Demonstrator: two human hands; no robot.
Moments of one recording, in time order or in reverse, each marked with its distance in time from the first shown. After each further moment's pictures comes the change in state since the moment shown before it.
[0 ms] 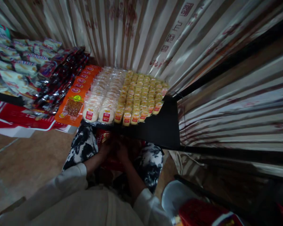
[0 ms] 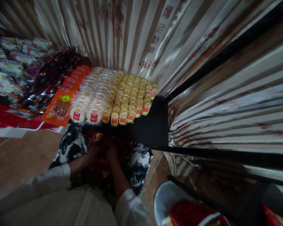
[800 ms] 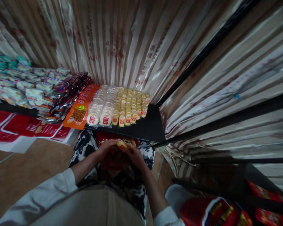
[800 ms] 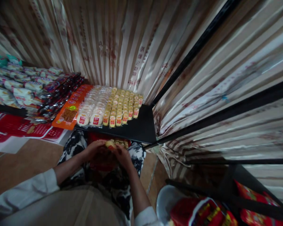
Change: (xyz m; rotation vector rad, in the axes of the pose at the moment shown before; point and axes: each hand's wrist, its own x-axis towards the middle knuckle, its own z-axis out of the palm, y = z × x) left_hand -0.073 0.052 -0.042 -0.711 -0.420 0.138; right_hand -0.080 -0.026 -0.094 0.172 0.183 -0.285
